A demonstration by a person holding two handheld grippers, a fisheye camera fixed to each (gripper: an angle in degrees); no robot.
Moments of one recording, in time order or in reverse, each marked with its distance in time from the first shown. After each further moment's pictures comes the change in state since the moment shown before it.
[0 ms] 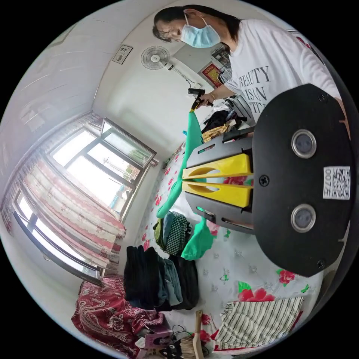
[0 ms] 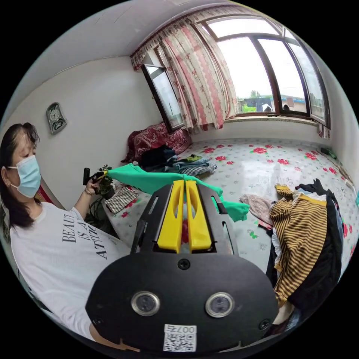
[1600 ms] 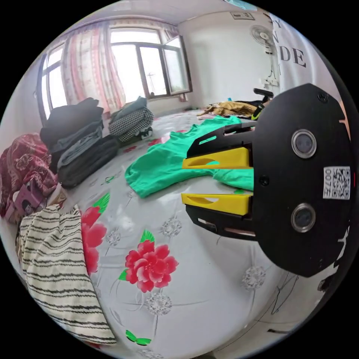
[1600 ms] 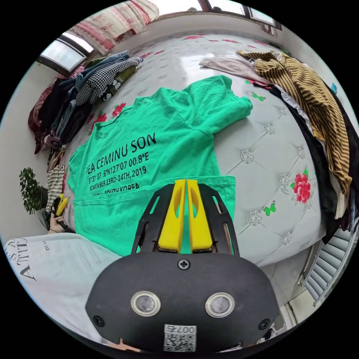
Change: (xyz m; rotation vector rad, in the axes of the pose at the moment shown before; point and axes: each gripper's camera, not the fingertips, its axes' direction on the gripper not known) left arm -0.305 0.235 0.036 -0.019 -0.277 -0.826; right arm 0.047 0.166 0.350 -0.522 0.358 0.551
